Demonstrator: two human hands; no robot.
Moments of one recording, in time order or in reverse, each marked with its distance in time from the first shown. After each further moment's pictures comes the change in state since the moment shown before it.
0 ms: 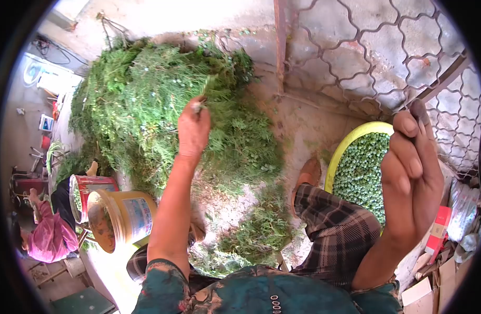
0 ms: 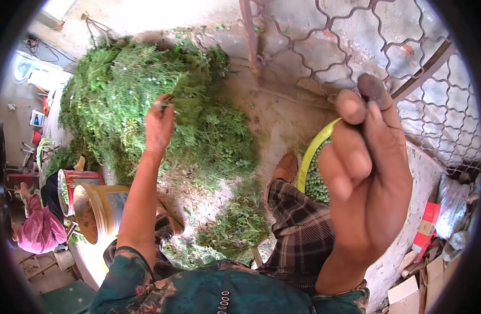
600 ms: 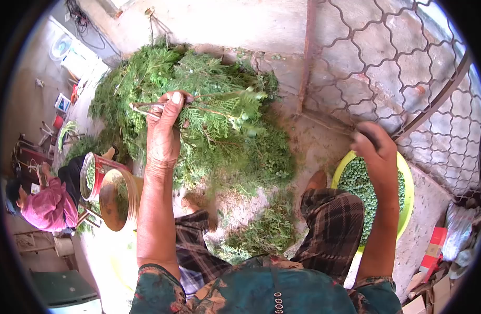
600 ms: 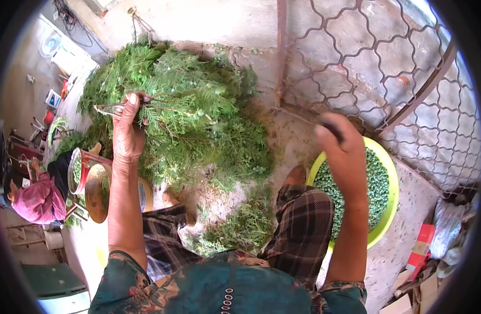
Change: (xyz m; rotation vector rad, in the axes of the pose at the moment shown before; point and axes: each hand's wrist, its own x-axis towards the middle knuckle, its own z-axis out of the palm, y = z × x) left_hand 0.013 0.090 -0.208 -0.963 0.102 -0.368; right_hand -0.006 0.016 -0.025 -1.248 -0.141 -0.265
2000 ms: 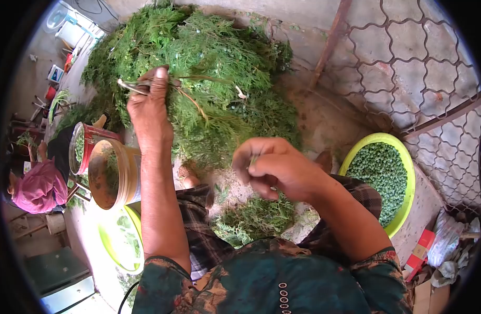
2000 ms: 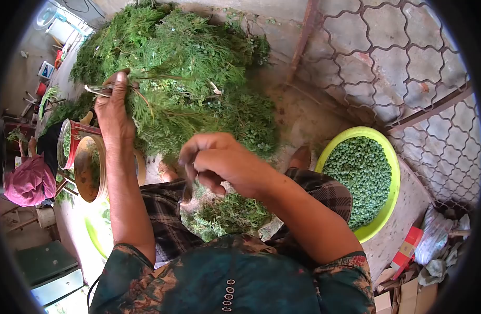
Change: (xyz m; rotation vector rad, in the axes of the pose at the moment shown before) left_hand -0.012 -0.032 -0.035 0.245 0.408 0.040; right_hand -0.016 -0.031 0.172 0.800 -1.011 0.654
